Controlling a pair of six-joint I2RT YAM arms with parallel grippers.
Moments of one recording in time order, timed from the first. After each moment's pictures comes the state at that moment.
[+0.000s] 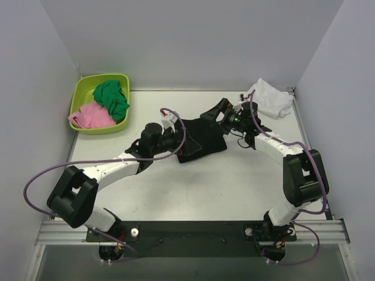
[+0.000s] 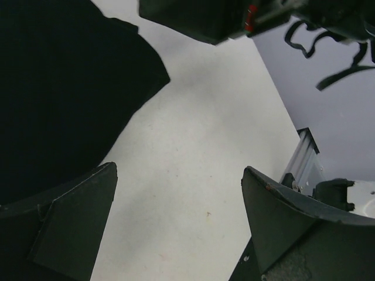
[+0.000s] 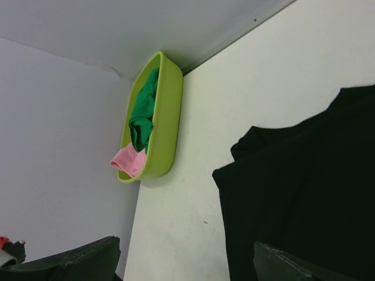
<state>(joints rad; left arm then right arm) -0.64 1.44 0.80 0.36 0.37 -0.65 0.28 1.63 0.99 0.30 -0.50 0.91</state>
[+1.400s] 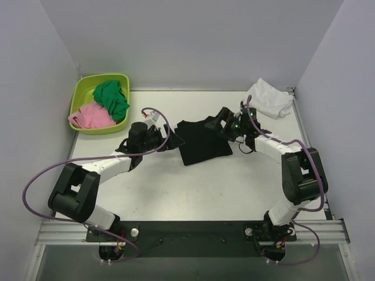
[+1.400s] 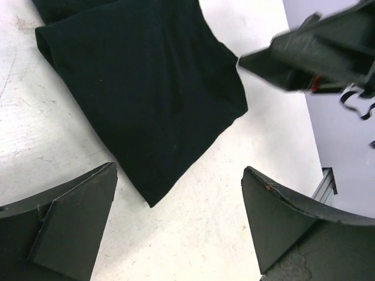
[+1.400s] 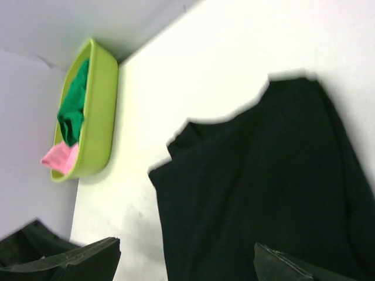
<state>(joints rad) -0.43 1.50 0.73 0.37 0.38 -0.68 0.26 1.67 0.86 0.25 -0.43 0.79</state>
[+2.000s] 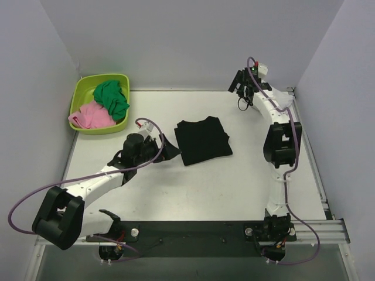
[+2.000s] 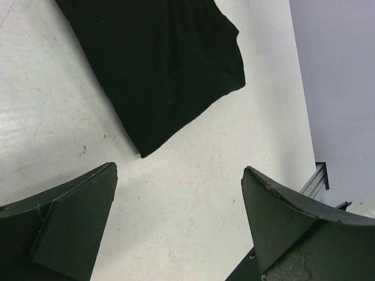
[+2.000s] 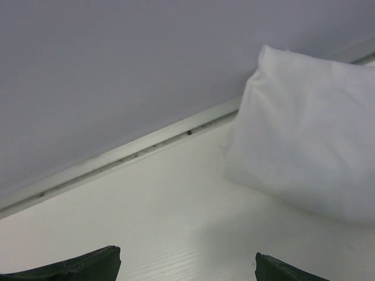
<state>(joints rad) -0.47 1.26 0.60 0.25 0.29 -0.74 0.17 2.14 1.94 -0.45 0.24 0.49</state>
